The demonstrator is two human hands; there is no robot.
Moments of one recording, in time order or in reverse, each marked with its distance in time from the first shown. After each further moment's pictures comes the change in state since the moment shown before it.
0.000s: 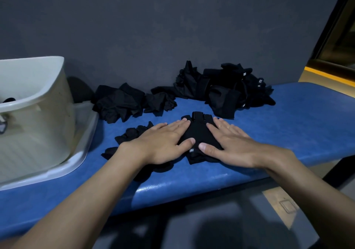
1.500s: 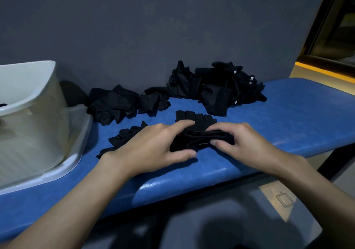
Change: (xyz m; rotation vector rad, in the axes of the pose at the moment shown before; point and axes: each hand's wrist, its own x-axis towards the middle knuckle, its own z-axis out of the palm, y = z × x) left_hand -0.034 0.019 -0.012 -0.119 0.346 0.212; right_hand -0.024 0.023 0.008 0.447 0.486 -0.283
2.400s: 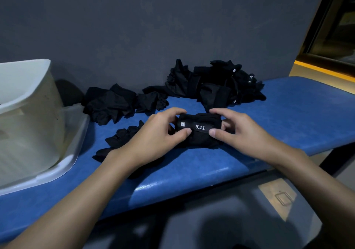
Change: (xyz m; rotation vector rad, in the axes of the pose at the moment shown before) left_hand 0.021 -0.010 0.018 -0.460 0.195 -0.186; right_hand 0.015 0.011 -0.004 0.214 0.043 0.082
